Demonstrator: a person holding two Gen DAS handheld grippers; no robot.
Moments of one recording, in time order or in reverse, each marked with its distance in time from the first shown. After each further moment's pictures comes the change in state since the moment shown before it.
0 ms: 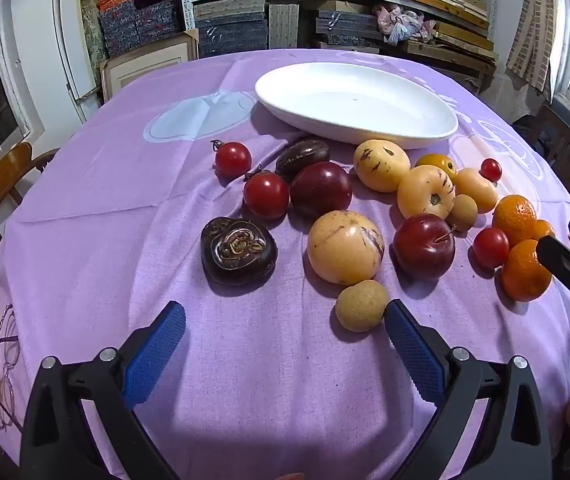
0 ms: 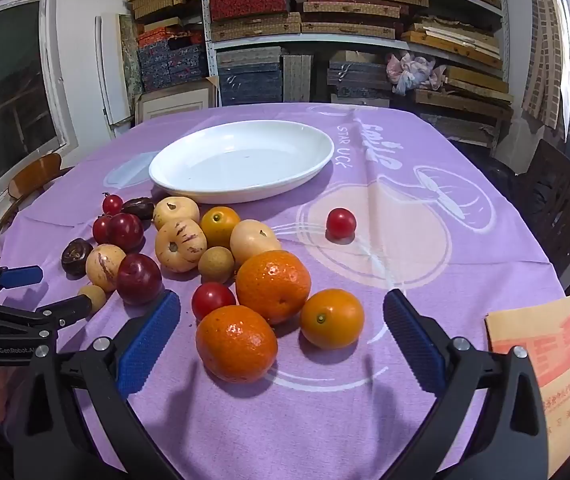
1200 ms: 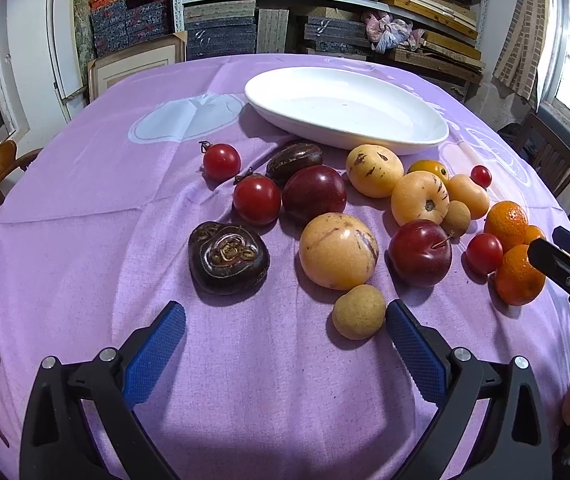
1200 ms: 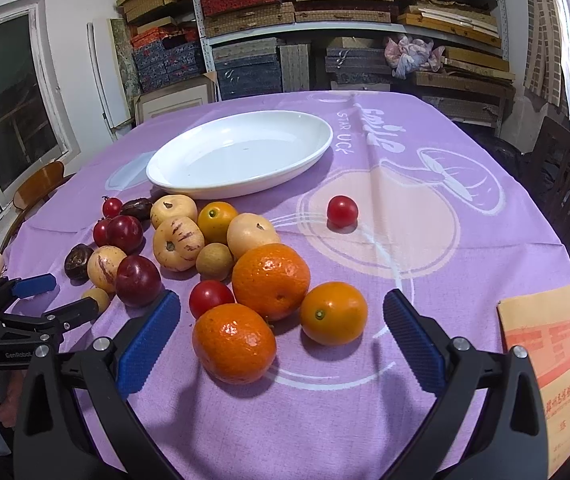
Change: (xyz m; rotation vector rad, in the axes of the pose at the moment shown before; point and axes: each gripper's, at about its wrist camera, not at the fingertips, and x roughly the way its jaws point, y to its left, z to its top) left arm 0.007 0.006 0.000 -0.004 -0.034 -0.072; right arm 0.010 -0.008 0.000 0.057 0.038 0.037
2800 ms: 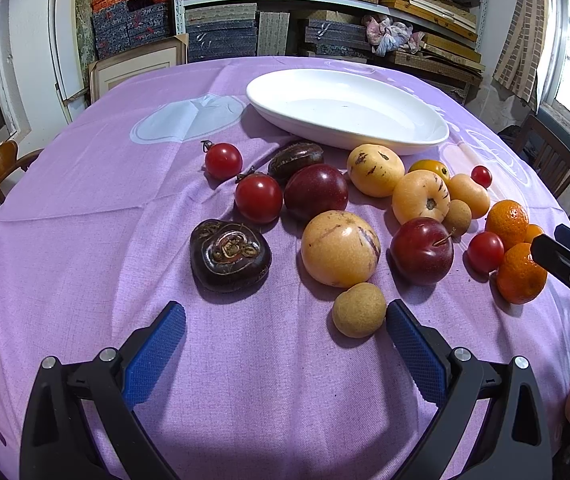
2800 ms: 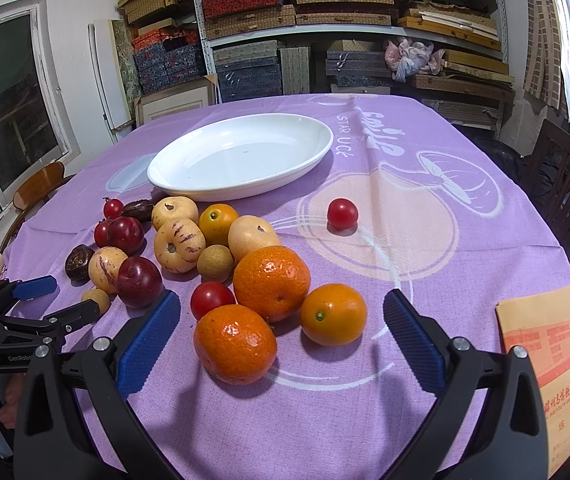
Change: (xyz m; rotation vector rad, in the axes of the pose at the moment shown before) left arm -0.002 -0.001 -0.003 -0.004 -0.010 -0.003; right arm -0.002 0.000 -0.001 0.000 -0.006 -0.003
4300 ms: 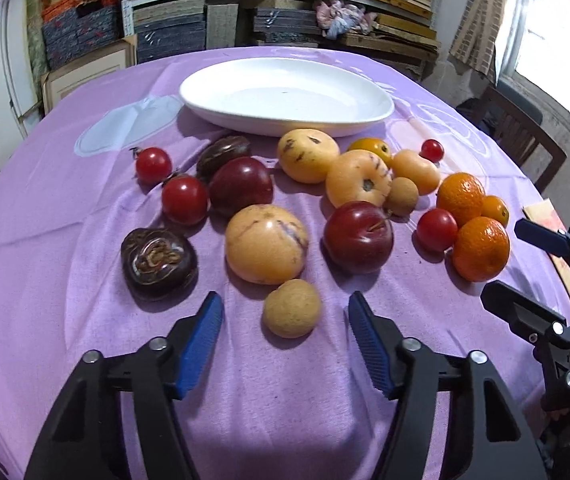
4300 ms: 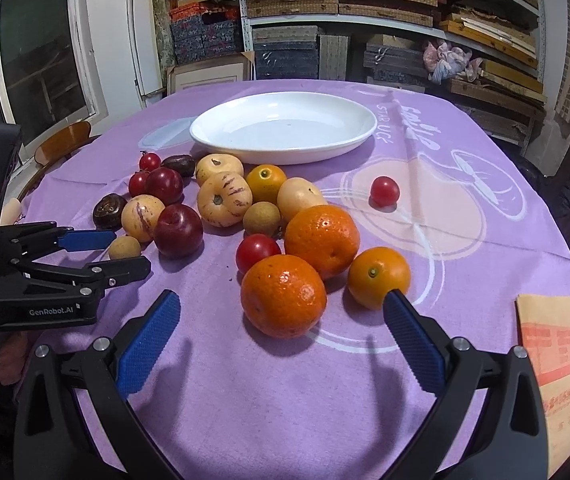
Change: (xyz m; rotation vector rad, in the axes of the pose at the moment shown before) left arm 0.010 -0.030 0.006 0.120 0.046 -0.129; right arm -0.007 0.023 -0.017 -0.125 0.054 0.066
